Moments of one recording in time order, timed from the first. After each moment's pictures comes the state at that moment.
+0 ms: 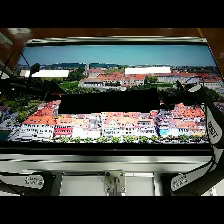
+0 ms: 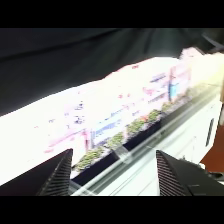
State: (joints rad) left arm 0.24 -1.58 1.39 0.61 -1.51 -1.18; right arm -0.23 -1.80 1.29 -0.80 1.04 1.35
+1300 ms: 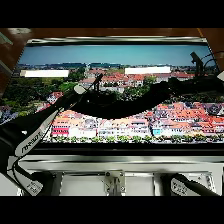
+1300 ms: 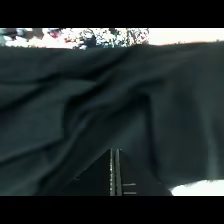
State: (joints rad) left arm -0.48 -1.81 1.38 0.41 -0.77 -1.18; right arm -0.19 -1.26 1.29 -0.85 1.32 1.33
